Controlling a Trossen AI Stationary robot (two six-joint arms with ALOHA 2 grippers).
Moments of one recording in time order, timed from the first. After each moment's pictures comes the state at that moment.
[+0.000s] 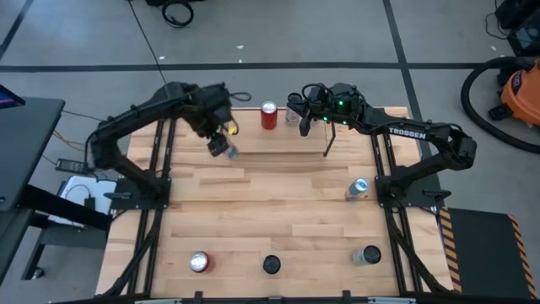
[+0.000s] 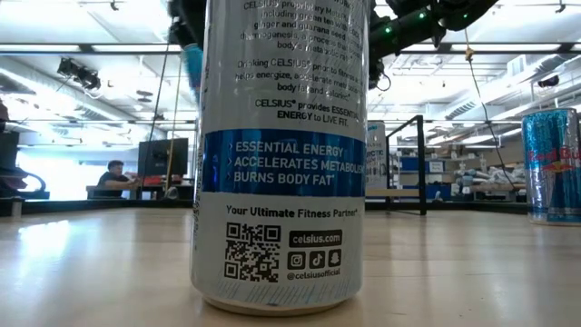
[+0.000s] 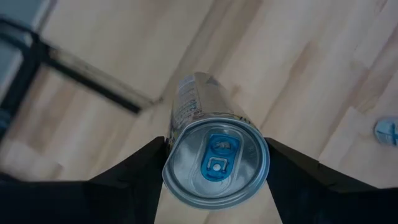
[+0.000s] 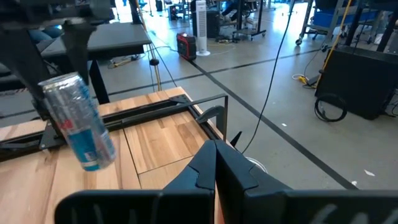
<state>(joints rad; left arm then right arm) 0.40 1.55 1.78 -1.47 0.04 -0.12 -0.50 1.33 1.01 0.13 -0.10 0.02</state>
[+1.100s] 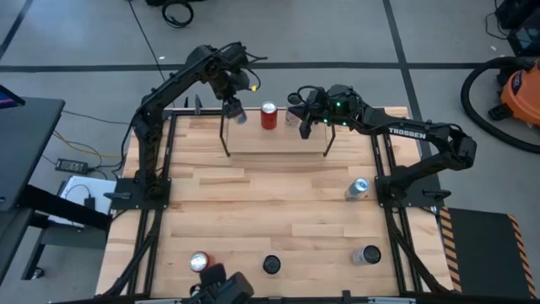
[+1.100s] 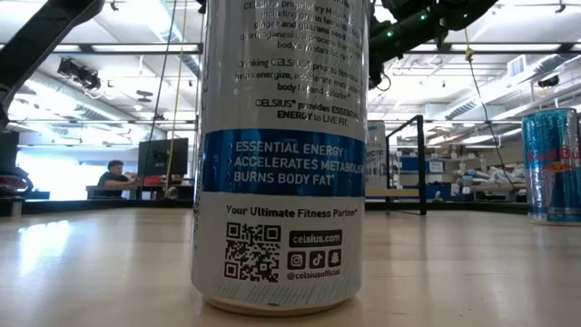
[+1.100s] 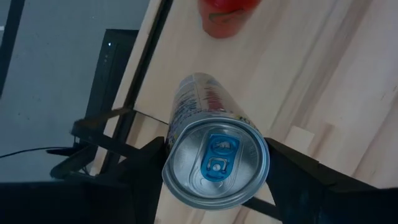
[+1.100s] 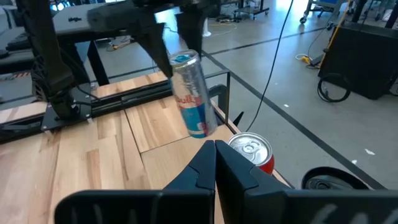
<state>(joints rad) 0.69 2.00 2.22 -1.52 0.02 0.31 -0.49 1.33 1.01 0.05 -0.10 0.03</state>
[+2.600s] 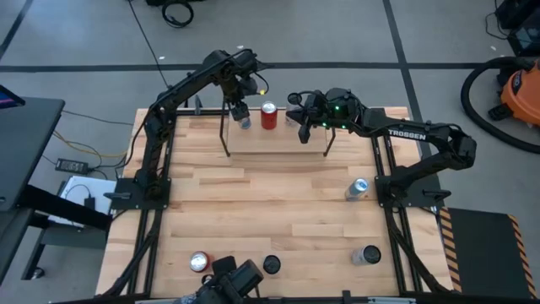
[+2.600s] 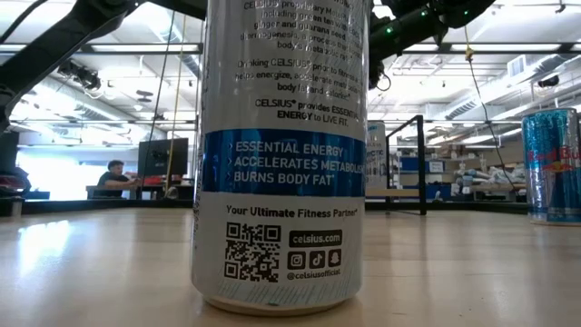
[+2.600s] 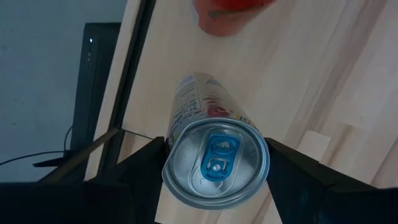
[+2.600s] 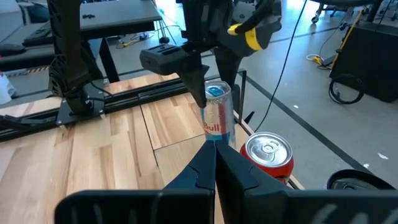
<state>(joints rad) 0.71 2.13 2.22 -1.48 0.04 0.38 -0.45 1.33 1.01 0.04 -0.10 0.03</state>
